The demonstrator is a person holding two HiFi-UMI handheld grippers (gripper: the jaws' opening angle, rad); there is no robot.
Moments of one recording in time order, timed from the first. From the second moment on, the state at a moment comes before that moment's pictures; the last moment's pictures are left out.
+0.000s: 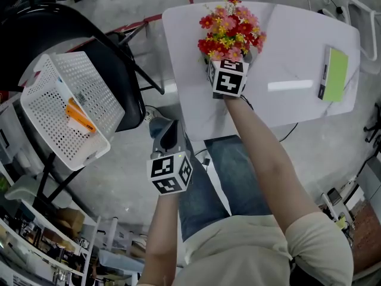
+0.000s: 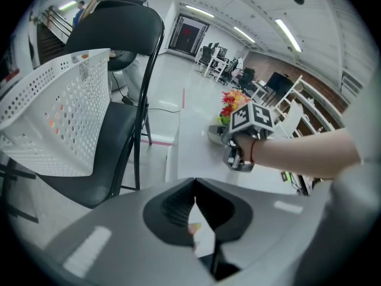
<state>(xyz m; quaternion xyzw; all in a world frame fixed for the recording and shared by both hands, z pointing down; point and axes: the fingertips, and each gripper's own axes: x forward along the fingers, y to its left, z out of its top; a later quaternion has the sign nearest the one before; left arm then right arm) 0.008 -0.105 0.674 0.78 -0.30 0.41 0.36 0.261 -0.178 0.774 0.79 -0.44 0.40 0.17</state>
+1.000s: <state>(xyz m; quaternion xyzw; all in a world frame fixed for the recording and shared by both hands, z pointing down) 0.008 -0.099 0.670 0.79 -0.30 0.40 0.36 0.268 -0.149 0.760 0.79 -0.45 0.38 0.19</state>
